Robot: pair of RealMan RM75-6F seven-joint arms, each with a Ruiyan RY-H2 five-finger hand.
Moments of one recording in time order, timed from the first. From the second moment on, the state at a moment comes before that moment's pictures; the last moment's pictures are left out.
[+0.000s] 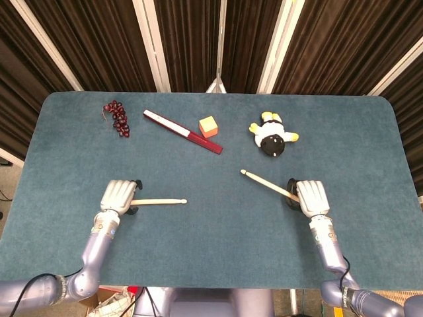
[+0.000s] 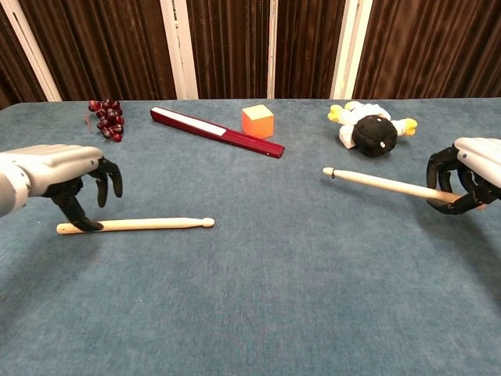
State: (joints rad) left arm -0.65 -1.59 -0.21 -1.64 0.70 1.12 0.86; right arm 0.45 -1.68 0.18 -1.12 -1.30 1.15 -0.11
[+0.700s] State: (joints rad) left arm -0.70 -1.70 -0.16 -1.53 0.67 1.15 0.87; right arm 0.45 -1.67 0.18 -1.12 -1.29 1.15 -0.10
